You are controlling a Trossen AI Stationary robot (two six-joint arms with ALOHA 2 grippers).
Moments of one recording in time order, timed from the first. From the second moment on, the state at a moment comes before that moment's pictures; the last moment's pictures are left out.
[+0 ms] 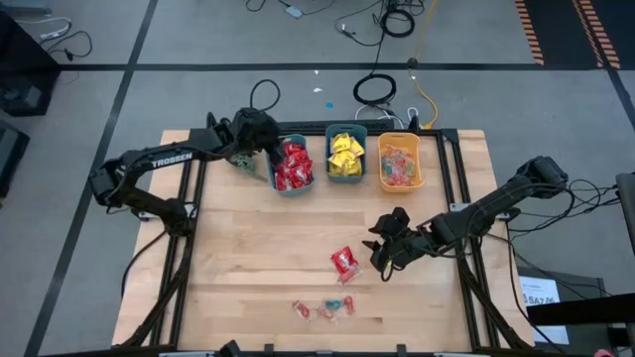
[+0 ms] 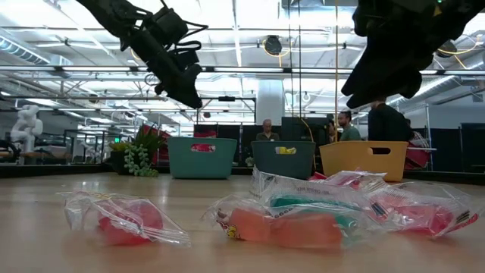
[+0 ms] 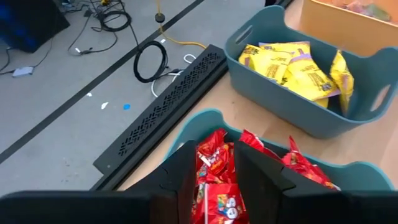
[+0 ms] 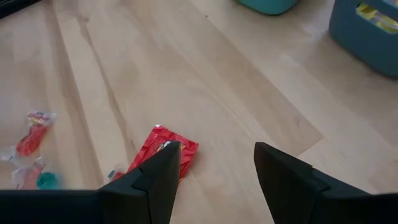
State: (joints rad) left arm 0.60 1.37 0.95 -0.23 -0.08 0.04; right arm 0.45 1.31 0.74 -0.32 0.56 0.87
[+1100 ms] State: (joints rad) left arm 0.11 1.28 0.95 -0.23 -0.09 0.06; right arm 0.44 1.31 0.74 -0.30 0.54 0.87
